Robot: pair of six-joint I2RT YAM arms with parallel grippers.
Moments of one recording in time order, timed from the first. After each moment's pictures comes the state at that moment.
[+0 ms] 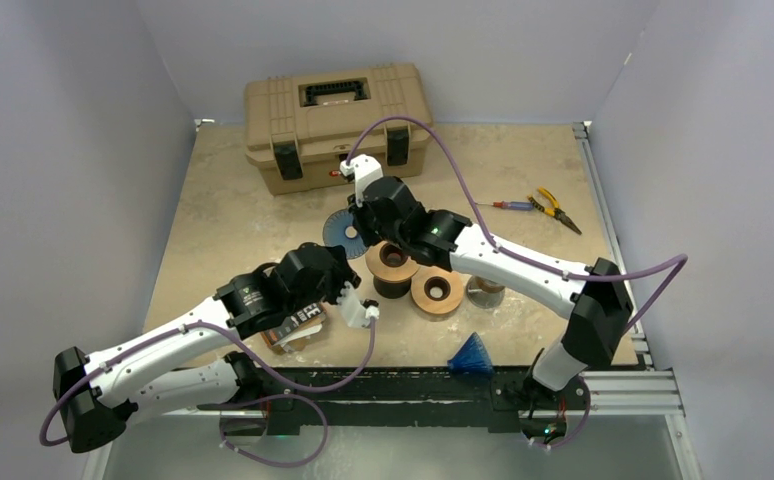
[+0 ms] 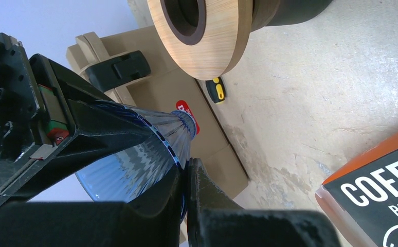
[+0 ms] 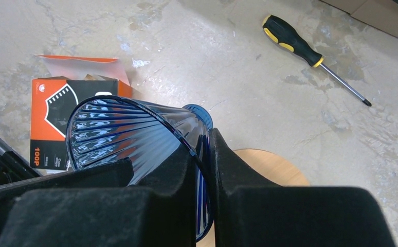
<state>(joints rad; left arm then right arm) -0.95 0.93 0.79 -0.49 -0.21 1.43 0.97 1.61 1.40 -0.31 0.24 0.22</state>
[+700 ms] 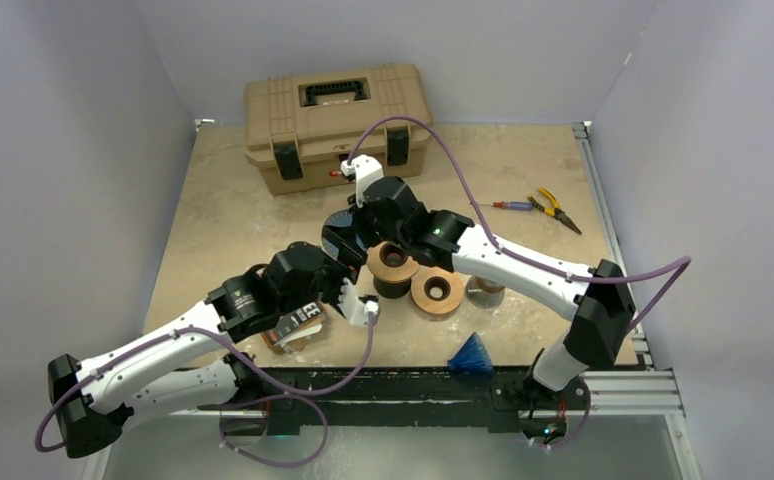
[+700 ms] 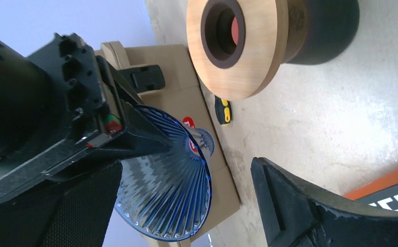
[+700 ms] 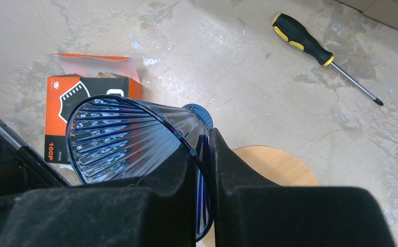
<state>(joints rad) -0.95 0.88 0.79 -0.43 -0.15 1.34 0.97 1.60 1.40 -0.32 0.21 0.24</state>
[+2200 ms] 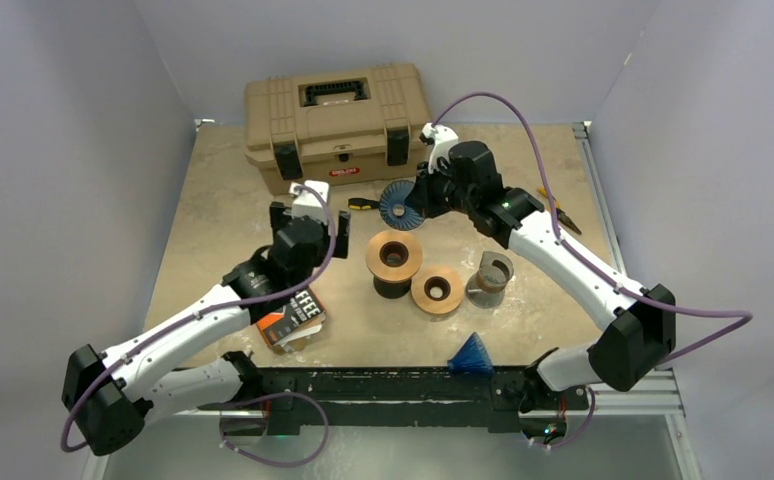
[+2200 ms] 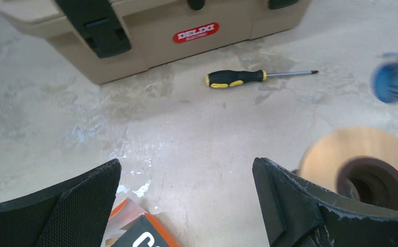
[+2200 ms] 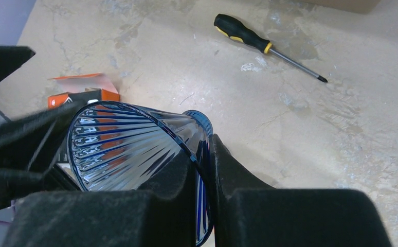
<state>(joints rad) -0.84 1.00 0.78 -0.18 -0.69 -0.19 0.60 1.41 1.28 -0.37 -0.12 0.26</state>
